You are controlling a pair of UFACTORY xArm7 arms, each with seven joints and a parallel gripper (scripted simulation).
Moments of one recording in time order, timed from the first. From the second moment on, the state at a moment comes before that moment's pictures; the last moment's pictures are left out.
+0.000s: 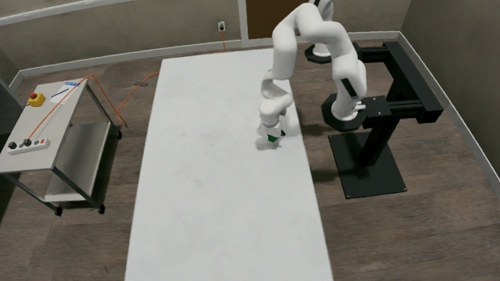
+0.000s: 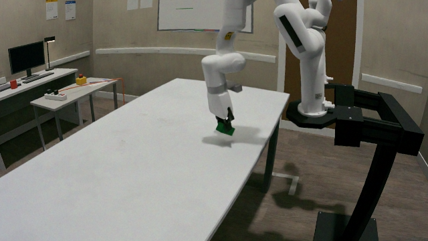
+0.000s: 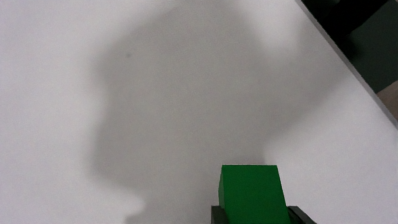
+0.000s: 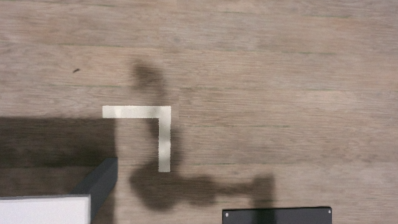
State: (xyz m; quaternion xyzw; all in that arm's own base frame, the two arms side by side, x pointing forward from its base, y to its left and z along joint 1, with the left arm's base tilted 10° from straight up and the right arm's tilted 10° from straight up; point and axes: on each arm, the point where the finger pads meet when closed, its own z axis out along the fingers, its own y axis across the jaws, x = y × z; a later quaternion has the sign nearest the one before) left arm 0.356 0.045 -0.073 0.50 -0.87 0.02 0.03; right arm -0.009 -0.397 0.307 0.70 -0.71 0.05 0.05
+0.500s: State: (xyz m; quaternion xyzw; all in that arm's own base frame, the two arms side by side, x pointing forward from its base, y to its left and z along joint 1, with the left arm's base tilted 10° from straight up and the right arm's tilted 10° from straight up) left arm 0.356 0.043 -0.073 0.50 -0.87 -0.01 -0.03; right arm -0.009 -0.397 0.307 0.70 -0.71 0.05 0.05
